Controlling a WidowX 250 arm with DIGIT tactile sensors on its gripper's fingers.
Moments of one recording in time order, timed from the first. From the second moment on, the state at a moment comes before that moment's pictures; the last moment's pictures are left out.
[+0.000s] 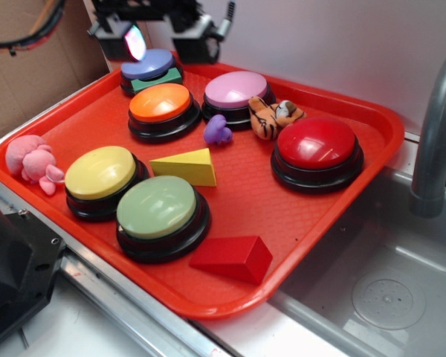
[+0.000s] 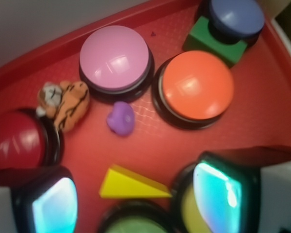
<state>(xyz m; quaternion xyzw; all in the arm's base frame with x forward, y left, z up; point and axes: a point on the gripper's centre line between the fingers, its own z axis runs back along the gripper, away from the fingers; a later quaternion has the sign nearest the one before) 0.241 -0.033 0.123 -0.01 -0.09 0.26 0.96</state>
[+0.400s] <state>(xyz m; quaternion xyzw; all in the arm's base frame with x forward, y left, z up) 0.259 -0.036 0.080 0.01 -0.11 0.37 0.92</state>
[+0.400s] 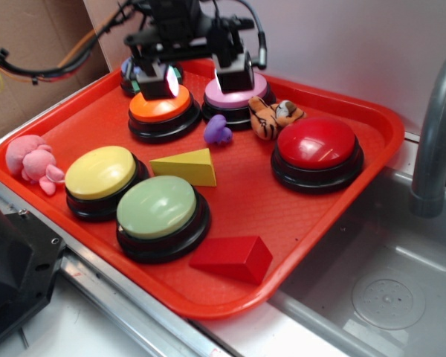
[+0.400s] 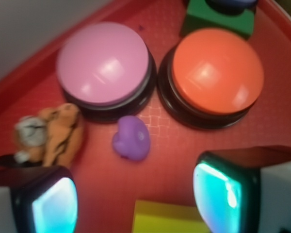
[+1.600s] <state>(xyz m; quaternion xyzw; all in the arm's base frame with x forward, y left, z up) 0.279 -0.020 0.018 -0.03 -0.09 0.44 0.89</state>
